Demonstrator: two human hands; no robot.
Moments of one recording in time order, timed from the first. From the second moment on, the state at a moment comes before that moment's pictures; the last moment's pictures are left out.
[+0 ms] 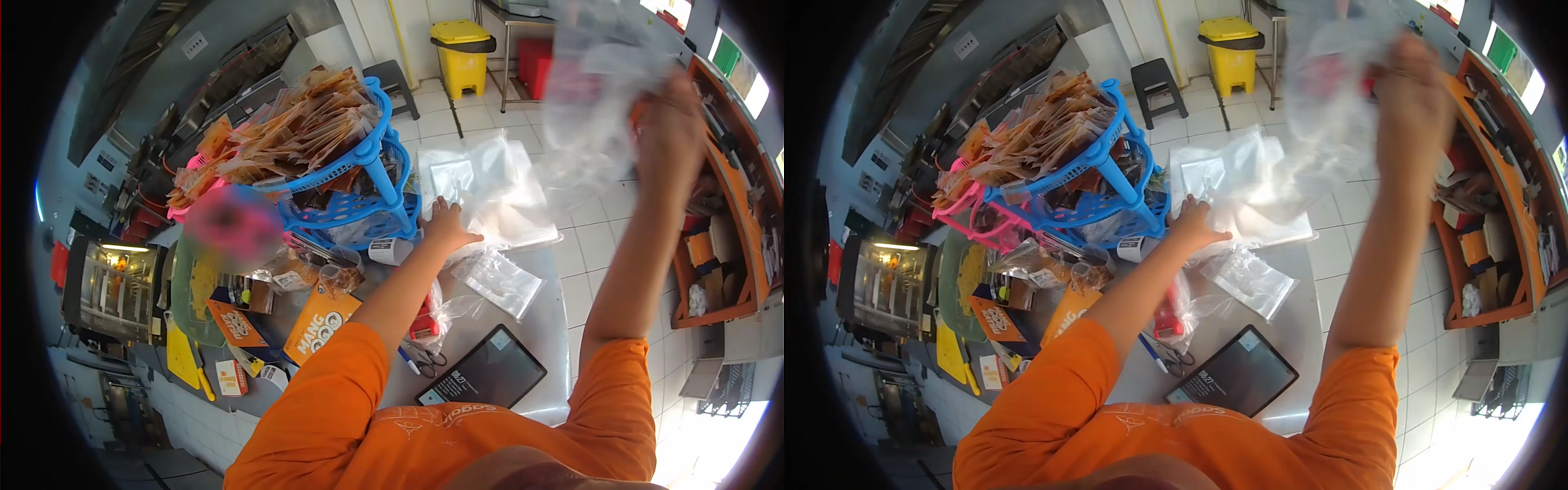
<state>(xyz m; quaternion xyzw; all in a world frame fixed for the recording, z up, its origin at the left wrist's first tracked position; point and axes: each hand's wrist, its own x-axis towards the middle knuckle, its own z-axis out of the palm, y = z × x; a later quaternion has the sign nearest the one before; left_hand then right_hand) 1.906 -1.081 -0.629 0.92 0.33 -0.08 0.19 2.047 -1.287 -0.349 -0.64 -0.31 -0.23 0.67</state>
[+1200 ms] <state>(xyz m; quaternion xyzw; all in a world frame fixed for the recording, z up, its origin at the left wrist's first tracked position) 1.452 -1.255 -0.569 0.43 0.21 -0.08 0.87 1.653 -1.461 -0.500 -0.81 -0.13 -0.27 0.51</state>
